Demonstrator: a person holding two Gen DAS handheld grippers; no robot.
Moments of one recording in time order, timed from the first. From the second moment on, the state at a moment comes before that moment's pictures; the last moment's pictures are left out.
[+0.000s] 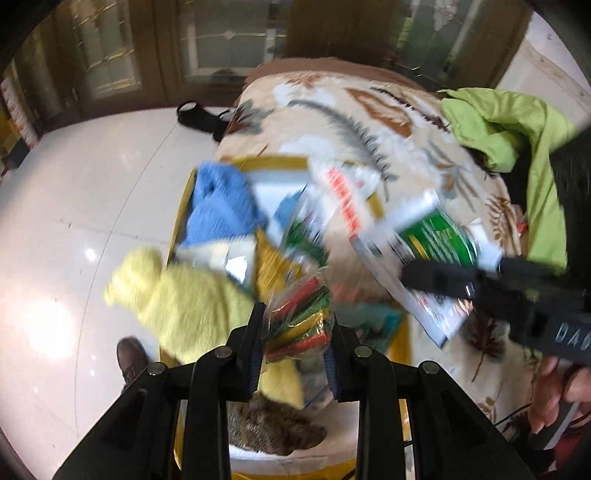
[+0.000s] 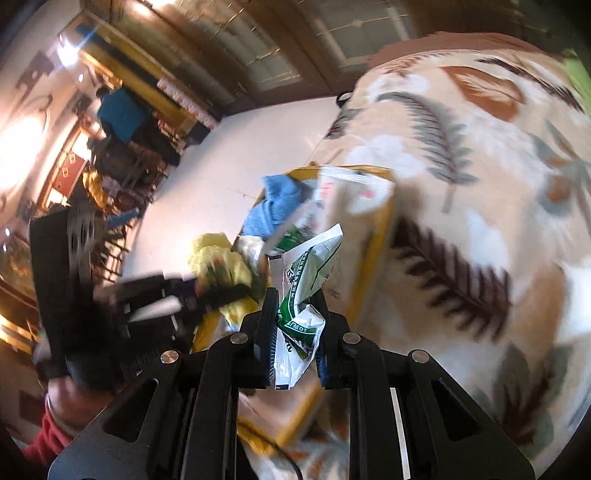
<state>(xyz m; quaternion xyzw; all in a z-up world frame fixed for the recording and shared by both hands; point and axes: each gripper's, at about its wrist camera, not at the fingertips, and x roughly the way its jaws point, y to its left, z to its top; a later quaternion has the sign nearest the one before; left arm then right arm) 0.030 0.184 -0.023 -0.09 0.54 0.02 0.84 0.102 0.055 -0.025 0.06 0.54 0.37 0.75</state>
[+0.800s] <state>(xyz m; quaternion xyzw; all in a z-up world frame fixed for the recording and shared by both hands) 0.002 0.185 -0.023 -0.13 0.49 0.07 0.86 0.088 0.073 -0.020 0.02 0.54 0.36 0.76</state>
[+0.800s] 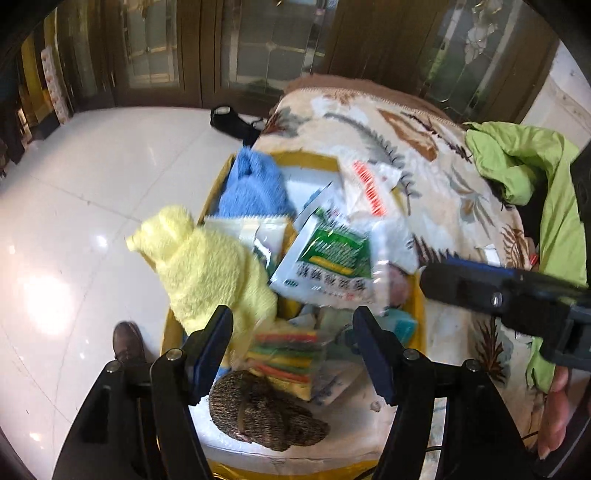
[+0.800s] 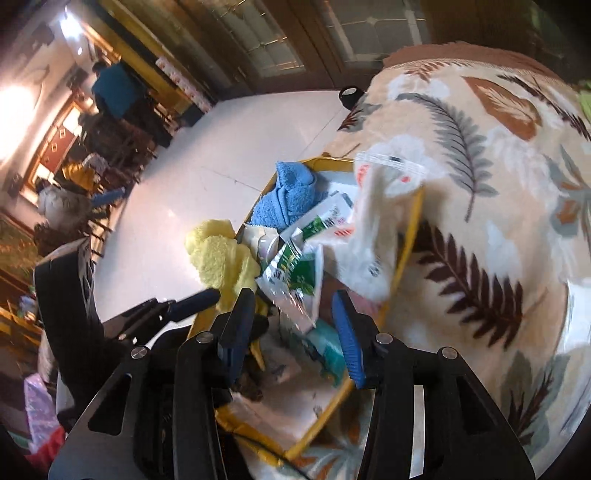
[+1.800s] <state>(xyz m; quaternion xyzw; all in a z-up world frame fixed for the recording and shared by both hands) 0.039 0.011 0.004 0.00 0.45 -0.01 0.89 0.058 -0.152 -0.011 0.12 0.53 0.21 0.81</state>
